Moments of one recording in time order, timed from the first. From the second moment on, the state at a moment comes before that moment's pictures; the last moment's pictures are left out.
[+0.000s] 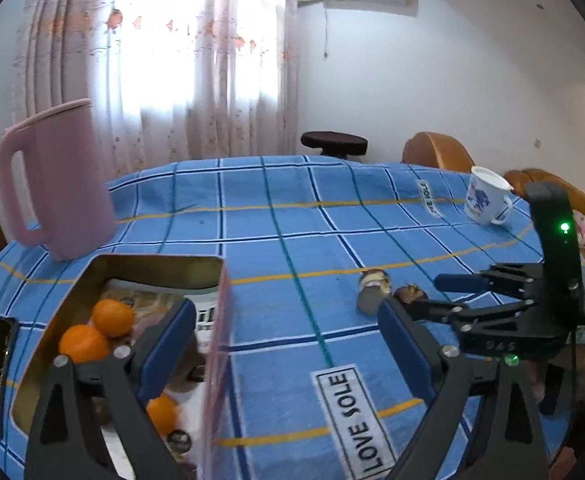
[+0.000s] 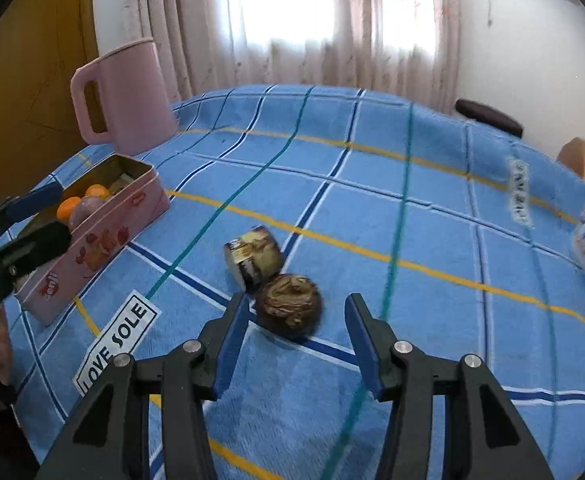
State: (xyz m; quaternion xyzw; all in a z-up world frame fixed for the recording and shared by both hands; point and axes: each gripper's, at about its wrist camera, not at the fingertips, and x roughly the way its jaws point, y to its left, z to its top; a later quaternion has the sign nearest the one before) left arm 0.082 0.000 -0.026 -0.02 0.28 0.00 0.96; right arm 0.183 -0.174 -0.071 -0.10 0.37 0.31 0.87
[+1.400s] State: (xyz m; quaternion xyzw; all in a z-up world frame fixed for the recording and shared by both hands) left arm 0.188 -0.065 -0.070 -0.03 0.42 -0.10 0.90; right arm 0.188 -0.211 -0.059 -0.05 0.34 0.20 0.92
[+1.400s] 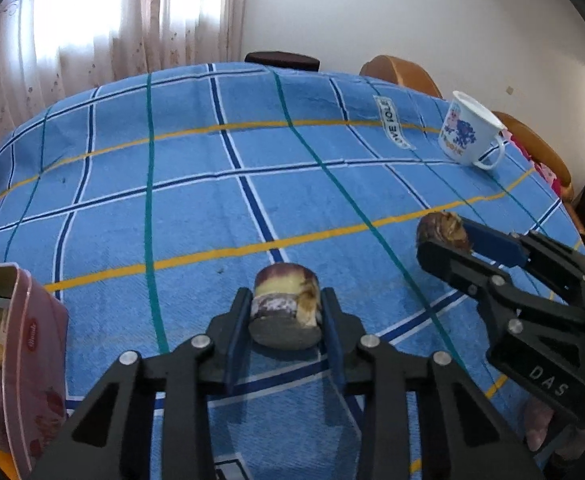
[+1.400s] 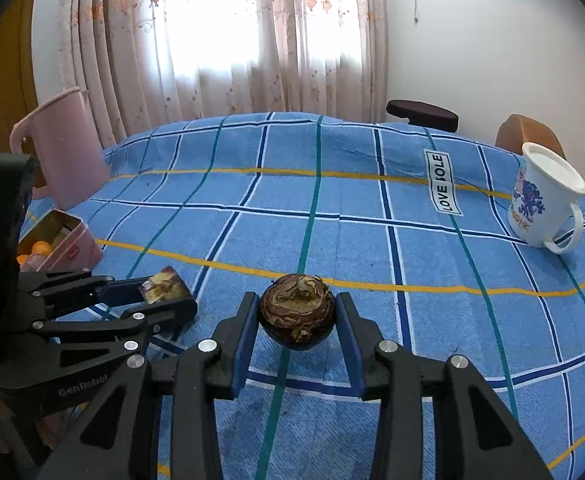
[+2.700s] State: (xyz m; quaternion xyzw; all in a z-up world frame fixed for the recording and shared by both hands) left arm 0.141 -0.058 -0.033 -0.02 0.27 -0.06 0.96; right arm 0.153 -0.223 -0.037 -0.04 0.23 0.23 0.95
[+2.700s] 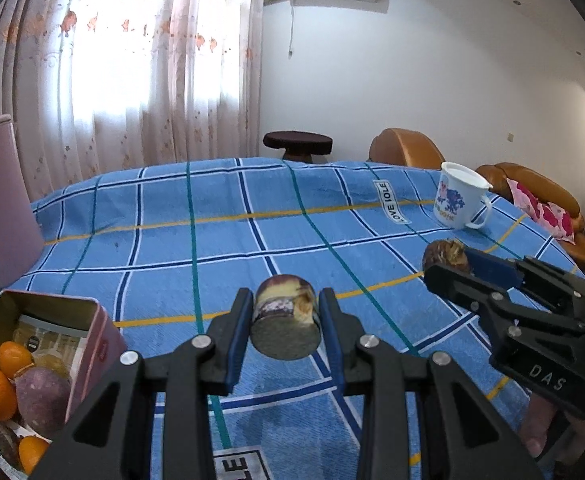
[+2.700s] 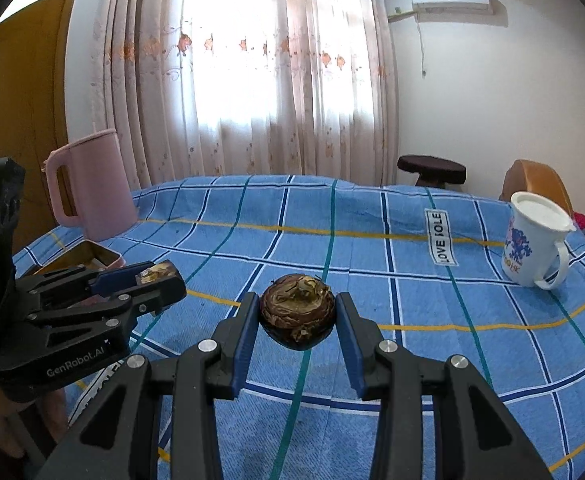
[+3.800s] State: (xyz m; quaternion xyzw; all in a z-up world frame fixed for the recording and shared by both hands) left arm 0.086 -0.050 -0.020 -0.01 0.18 -0.03 0.98; right arm 0.101 -0.213 -0.025 -0.06 0.13 0.23 0.96
